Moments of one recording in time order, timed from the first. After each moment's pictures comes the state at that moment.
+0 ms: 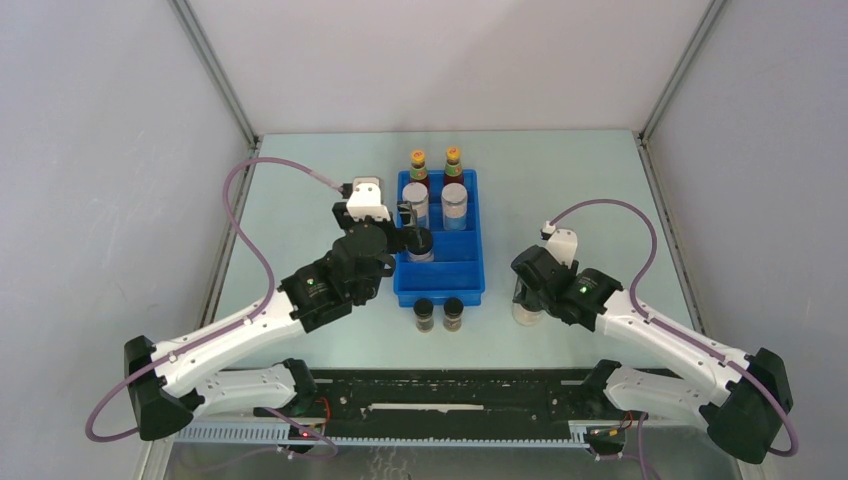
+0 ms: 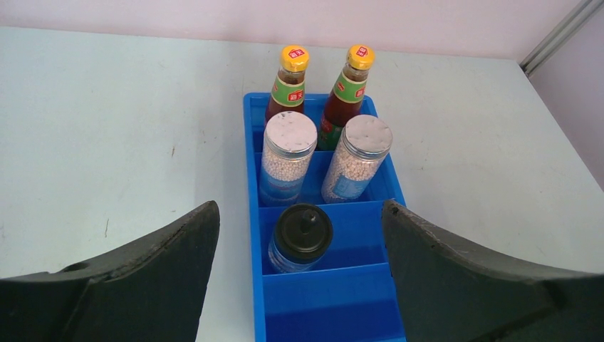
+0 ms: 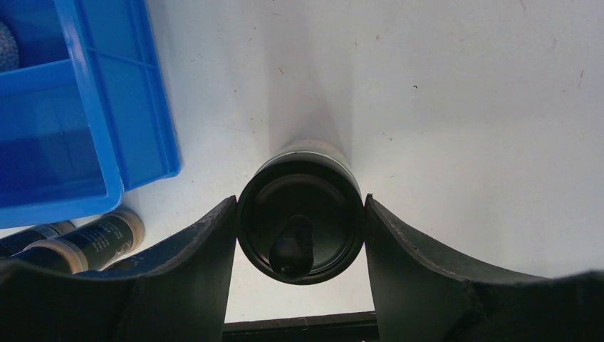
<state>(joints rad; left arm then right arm) -1.00 1.03 0.95 -0.14 -0.84 -0.36 0.79 1.03 0.77 -0.79 0.52 0.82</state>
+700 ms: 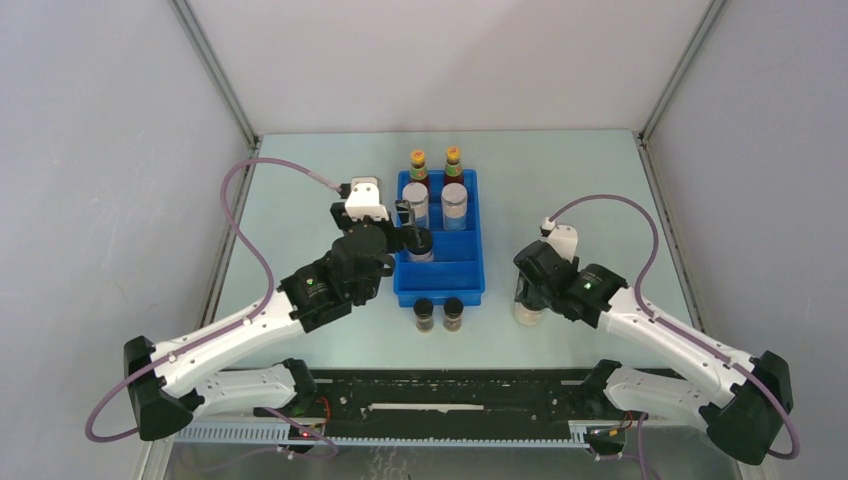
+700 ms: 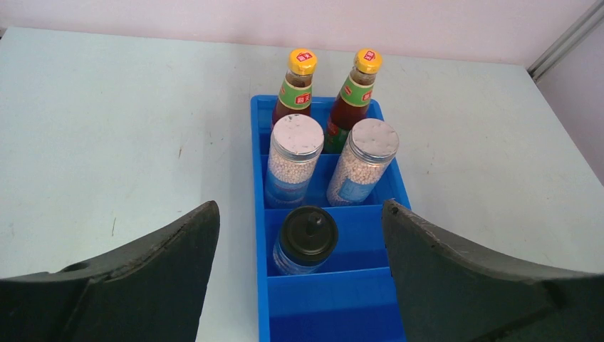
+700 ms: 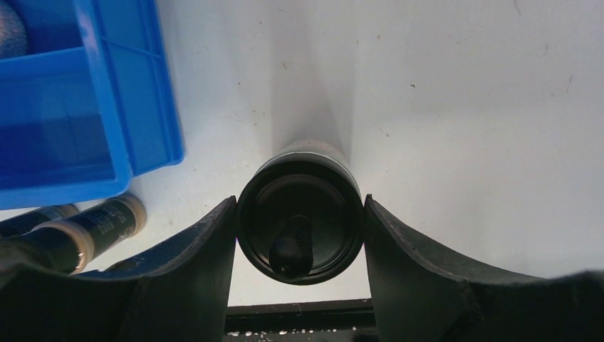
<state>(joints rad) -1.00 1.03 0.95 -0.14 -0.86 -0.36 0.77 1.02 0.80 -0.83 0.48 0.78</state>
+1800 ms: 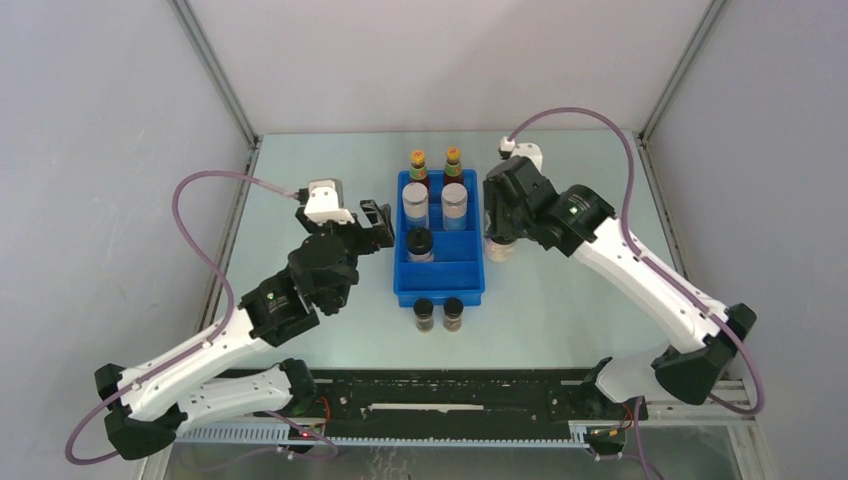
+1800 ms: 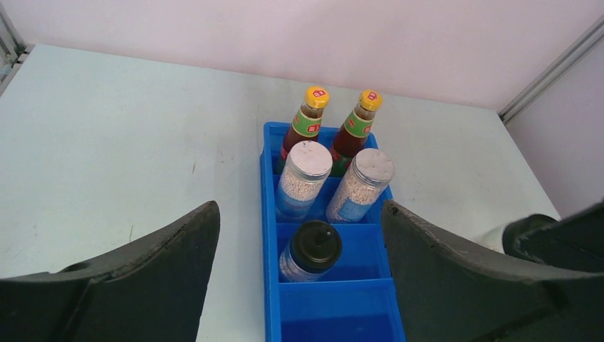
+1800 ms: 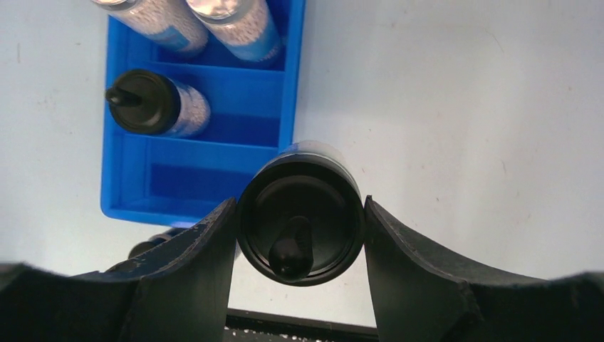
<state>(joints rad) -1.00 0.86 0.95 -0.19 -0.89 -0.35 0.76 1.36 1.53 -1.02 0.44 0.53</state>
